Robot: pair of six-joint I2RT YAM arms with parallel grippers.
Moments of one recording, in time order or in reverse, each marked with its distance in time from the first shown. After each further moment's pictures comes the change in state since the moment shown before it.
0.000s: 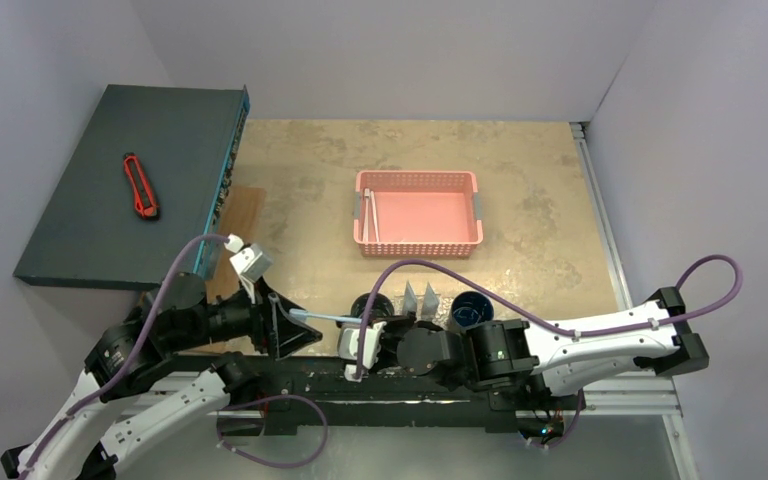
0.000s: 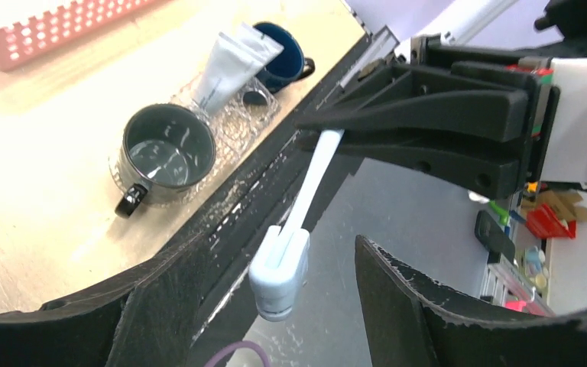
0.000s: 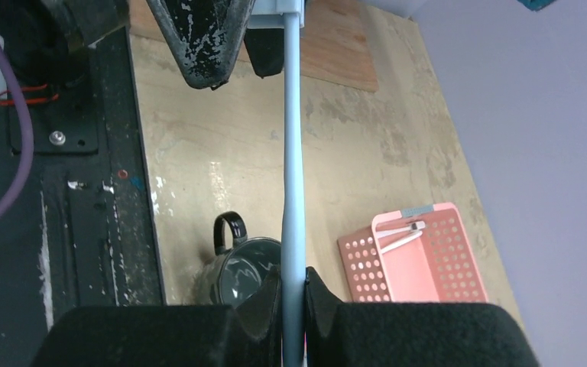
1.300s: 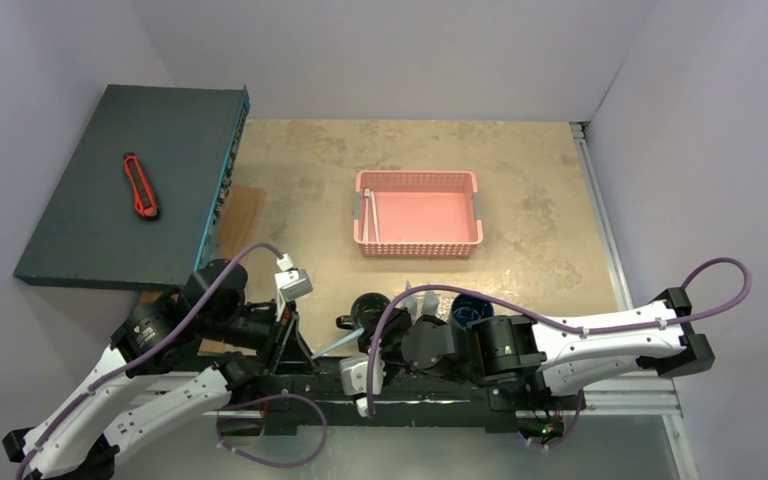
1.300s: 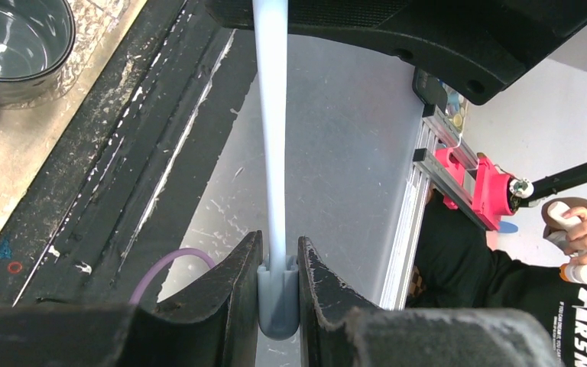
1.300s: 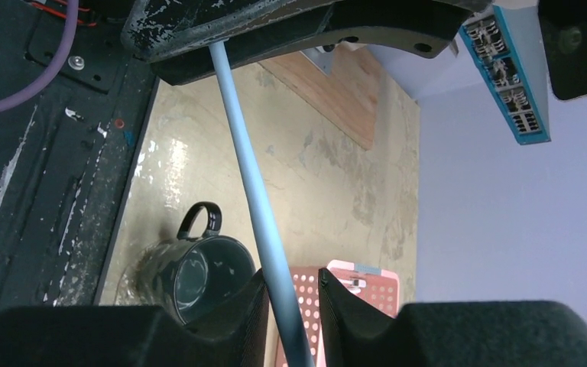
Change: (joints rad) left arm 0.000 0.134 0.002 -0.163 0.365 0.096; right arm -0.017 -0.028 0.022 -0.052 -0.177 -0.370
